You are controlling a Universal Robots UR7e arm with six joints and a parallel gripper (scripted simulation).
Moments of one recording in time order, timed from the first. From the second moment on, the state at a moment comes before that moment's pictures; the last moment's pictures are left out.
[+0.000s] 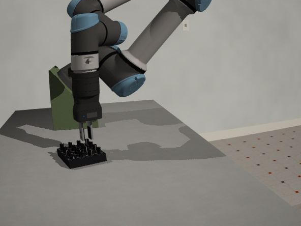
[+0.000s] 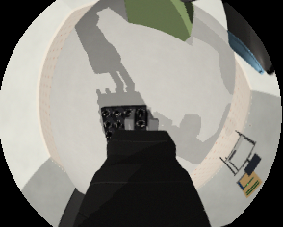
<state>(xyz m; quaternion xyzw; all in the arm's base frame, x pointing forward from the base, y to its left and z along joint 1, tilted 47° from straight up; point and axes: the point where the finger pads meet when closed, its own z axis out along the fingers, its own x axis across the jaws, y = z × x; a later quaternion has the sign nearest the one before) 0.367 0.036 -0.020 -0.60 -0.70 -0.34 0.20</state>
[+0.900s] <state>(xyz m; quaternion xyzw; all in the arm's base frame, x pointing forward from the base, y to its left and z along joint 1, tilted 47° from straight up) 0.368 0.042 -0.026 -0.60 -0.70 -0.34 0.20</state>
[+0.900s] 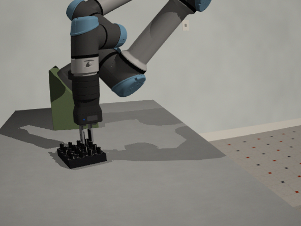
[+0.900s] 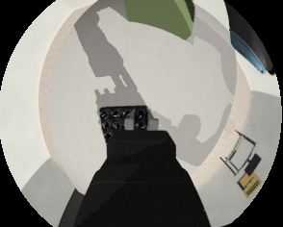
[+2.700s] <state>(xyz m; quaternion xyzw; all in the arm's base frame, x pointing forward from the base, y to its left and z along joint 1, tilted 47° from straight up) 0.368 0.042 -0.026 -0.60 -0.70 -0.34 0.20</state>
